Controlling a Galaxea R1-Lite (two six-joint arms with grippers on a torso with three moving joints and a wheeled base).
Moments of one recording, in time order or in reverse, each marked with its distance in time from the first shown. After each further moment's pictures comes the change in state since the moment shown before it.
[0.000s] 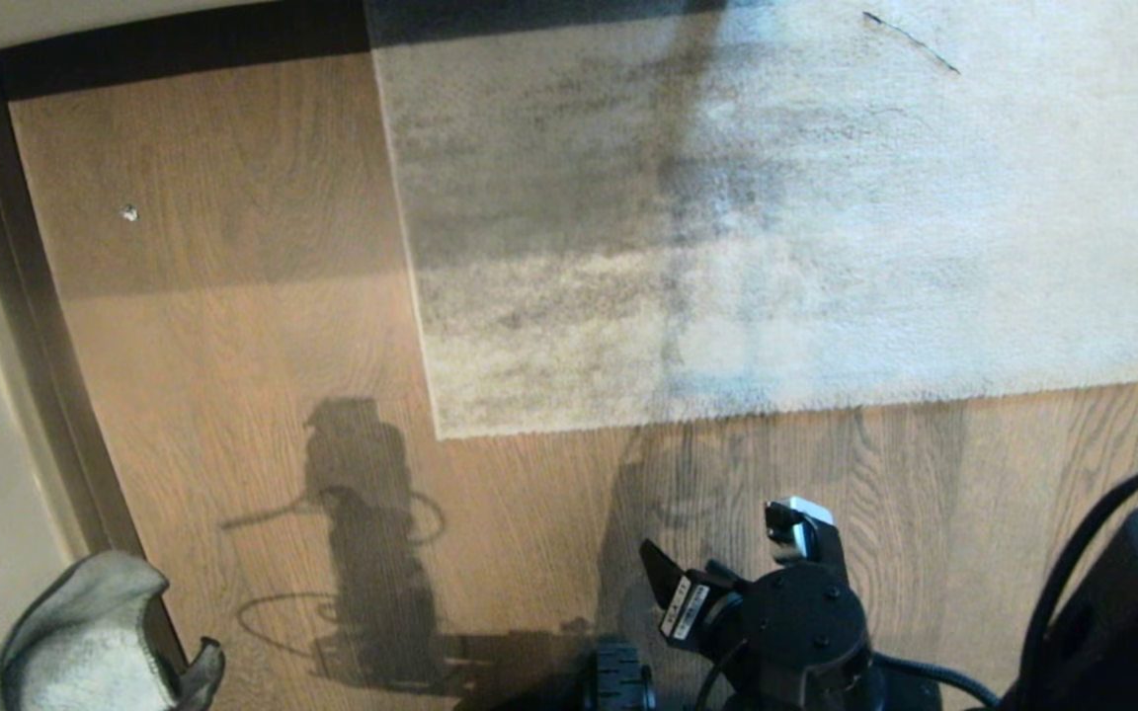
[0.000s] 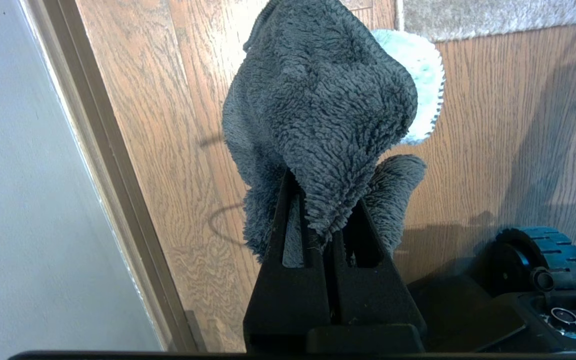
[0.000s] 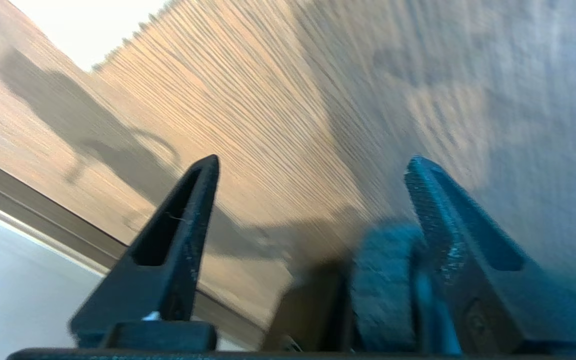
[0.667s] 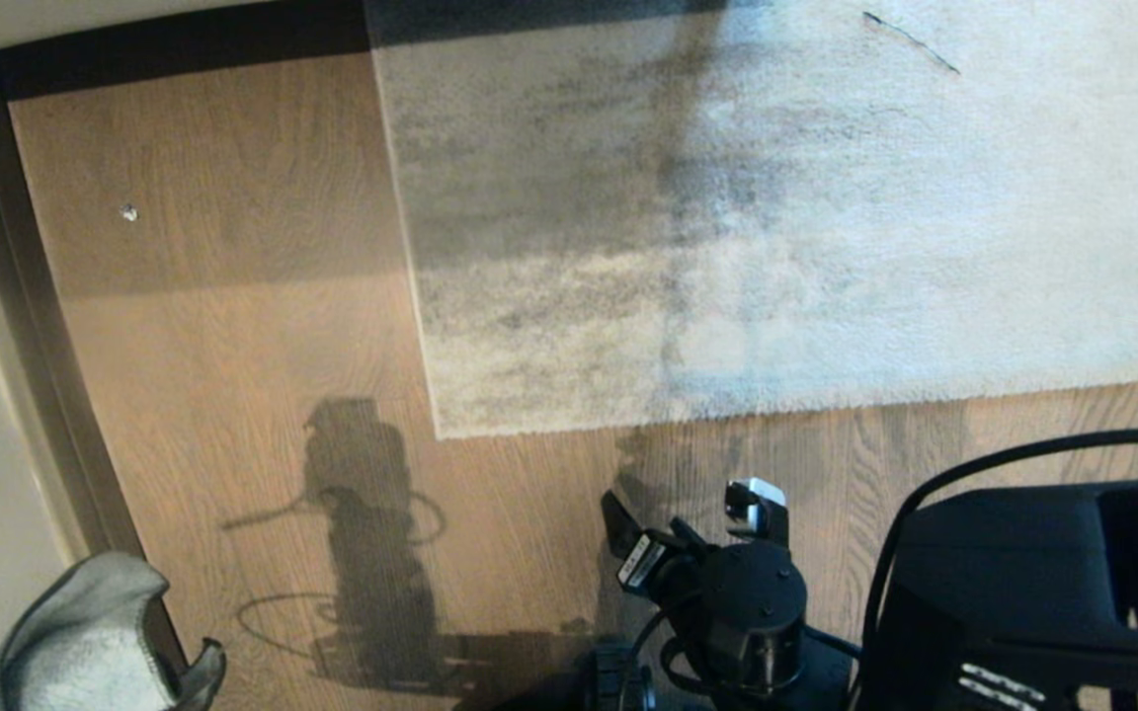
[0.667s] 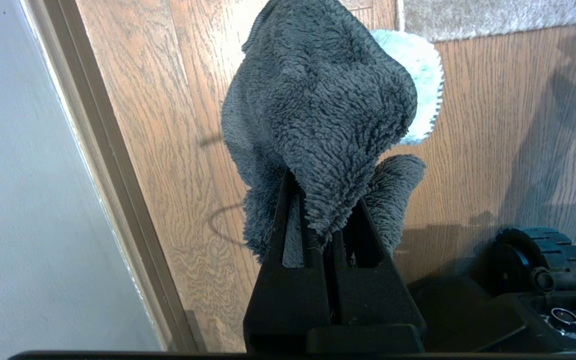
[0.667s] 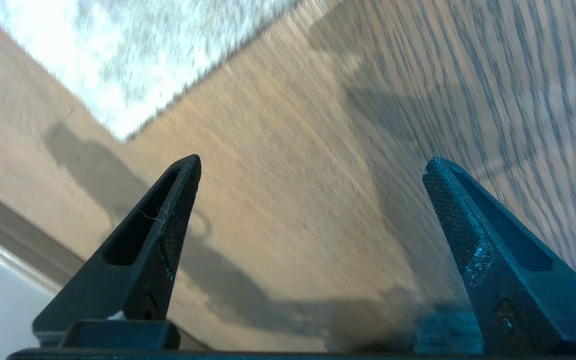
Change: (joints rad) left arm 0.000 0.000 0.000 0.000 0.000 0.000; right arm -0.055 0.224 -0.152 -0.287 -0.003 -0.071
